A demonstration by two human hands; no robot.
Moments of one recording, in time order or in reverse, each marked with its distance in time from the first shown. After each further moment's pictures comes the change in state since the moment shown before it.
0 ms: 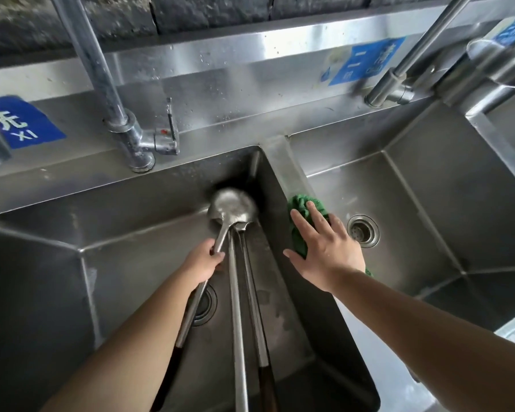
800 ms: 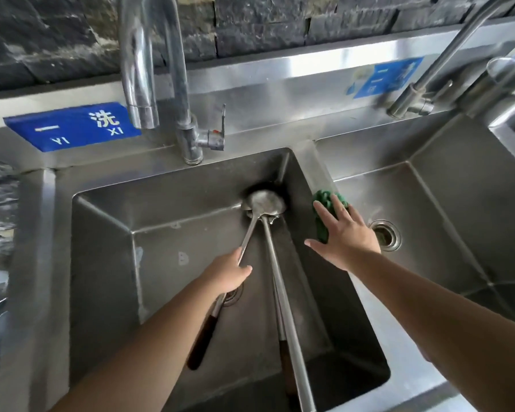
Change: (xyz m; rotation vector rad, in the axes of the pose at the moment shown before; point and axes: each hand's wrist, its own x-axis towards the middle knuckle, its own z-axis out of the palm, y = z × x) left_hand -0.097 -0.001 -0.022 0.424 -0.089 -0.003; right_hand -0.002 -0.005 -0.014 0.048 -0.082 0.014
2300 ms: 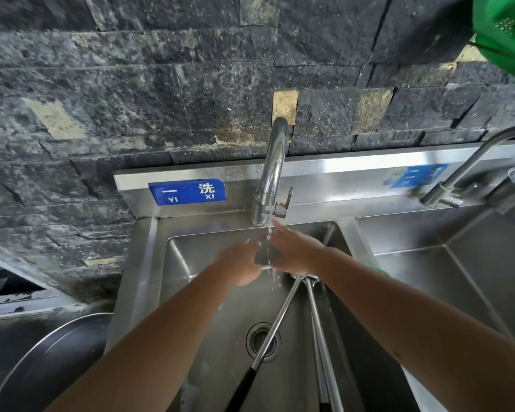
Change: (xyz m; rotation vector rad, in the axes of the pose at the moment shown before) left_hand -0.091 0.003 -0.166 0.301 0.332 0.114; right_hand 0.026 -0.194 -0.126 0.011 -0.129 -0.611
